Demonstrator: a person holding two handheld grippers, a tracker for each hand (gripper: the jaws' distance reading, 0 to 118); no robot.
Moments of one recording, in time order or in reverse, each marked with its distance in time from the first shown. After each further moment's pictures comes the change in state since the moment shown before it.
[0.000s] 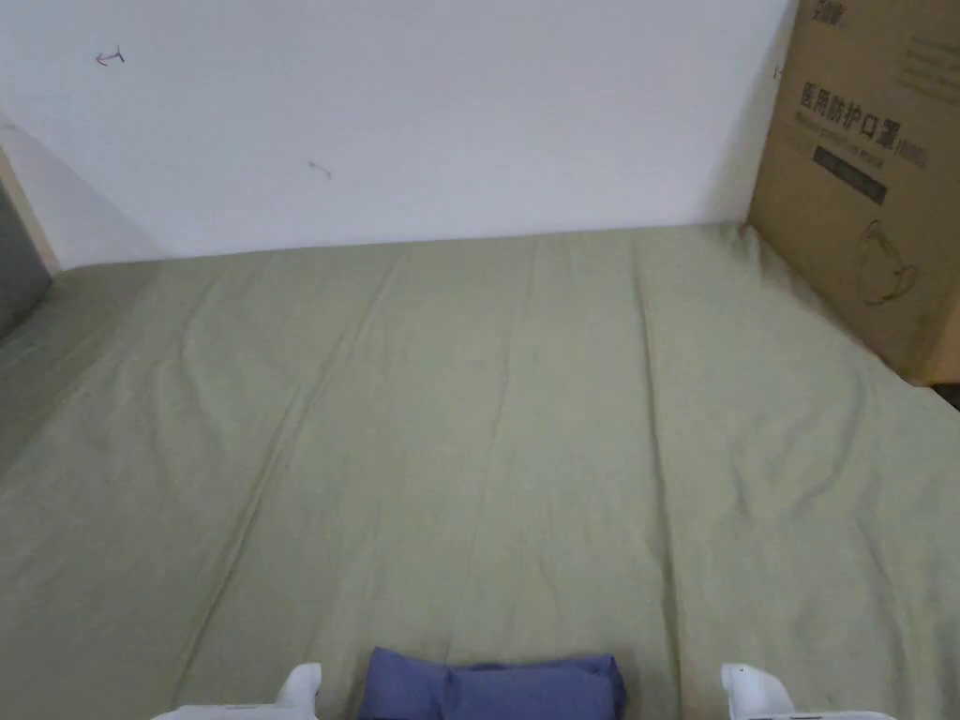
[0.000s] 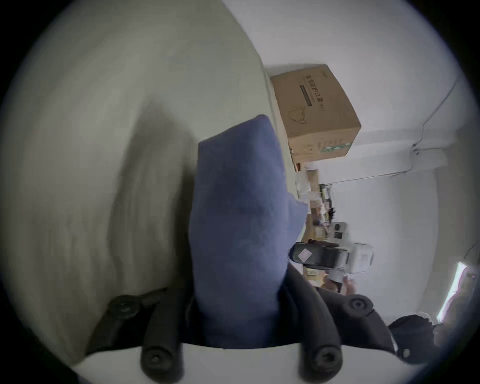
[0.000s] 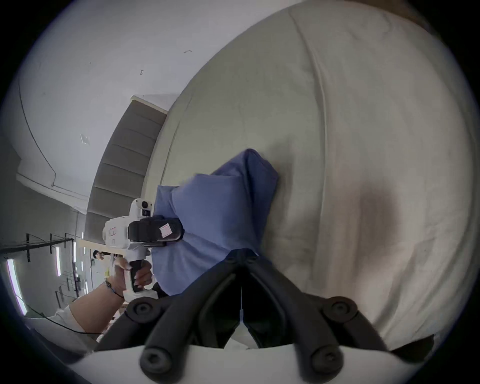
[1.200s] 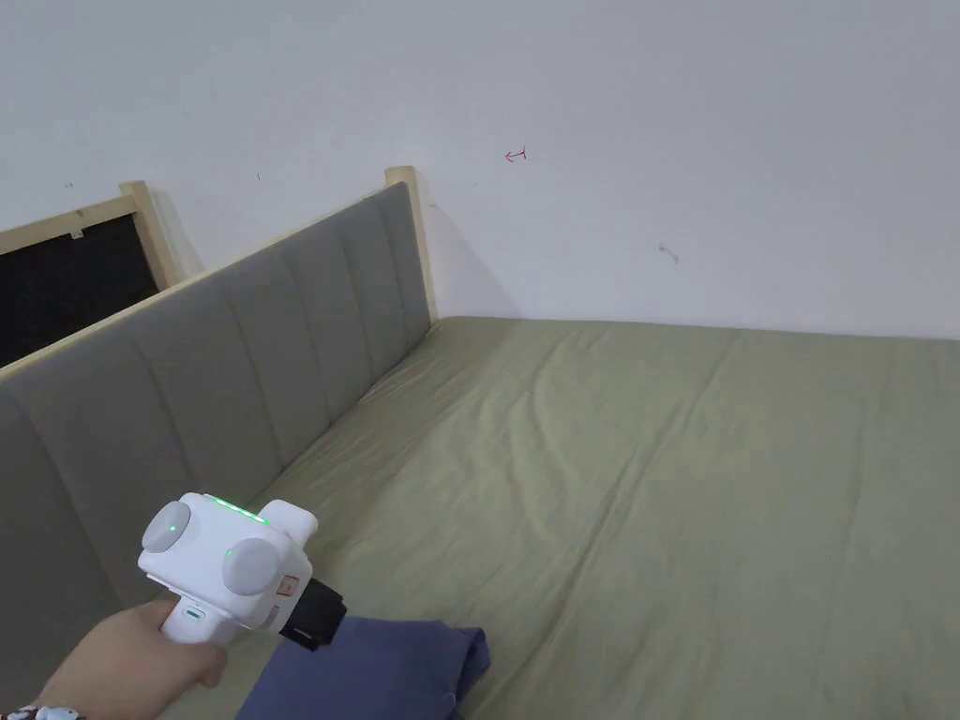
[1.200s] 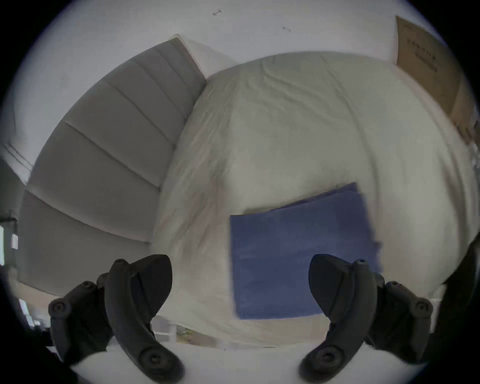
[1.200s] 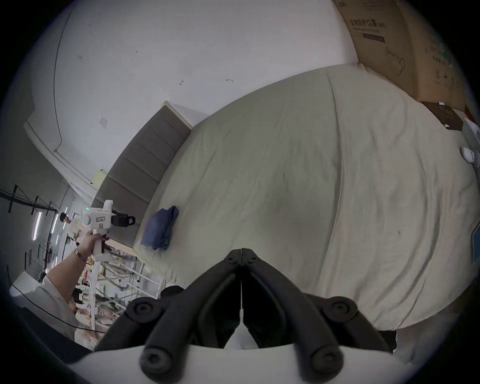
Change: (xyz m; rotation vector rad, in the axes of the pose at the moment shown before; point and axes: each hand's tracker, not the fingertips) left arm 0.040 0.042 0.322 0.196 1.259 -0.342; right arm -0.091 0.008 0.085 0.163 -0.036 0.221
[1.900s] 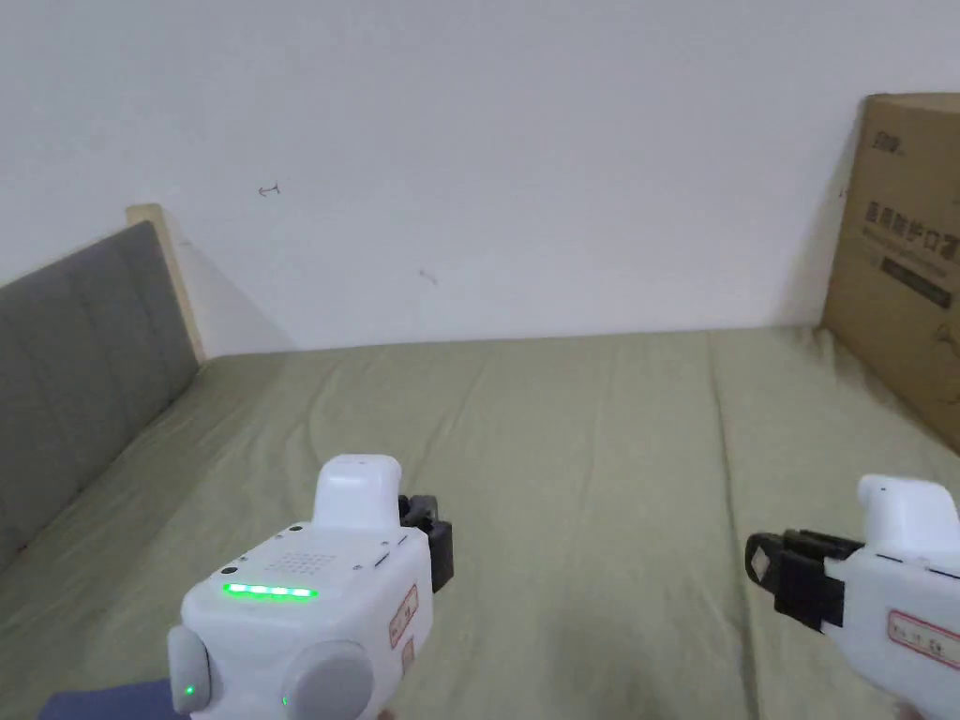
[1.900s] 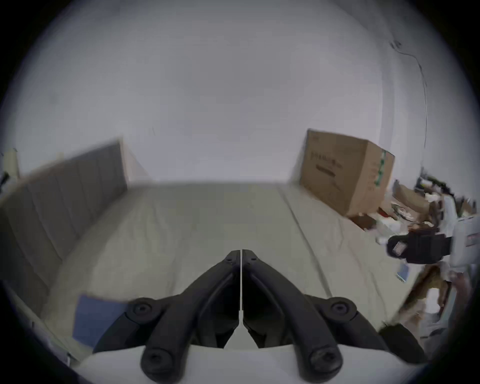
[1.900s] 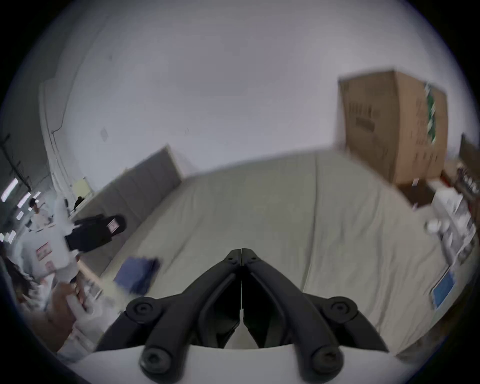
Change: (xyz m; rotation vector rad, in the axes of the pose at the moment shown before) left arm 0.299 0.000 0.220 0.810 -0.315 0.091; right arm -0.062 0.030 0.056 0.517 -0.199 0.235
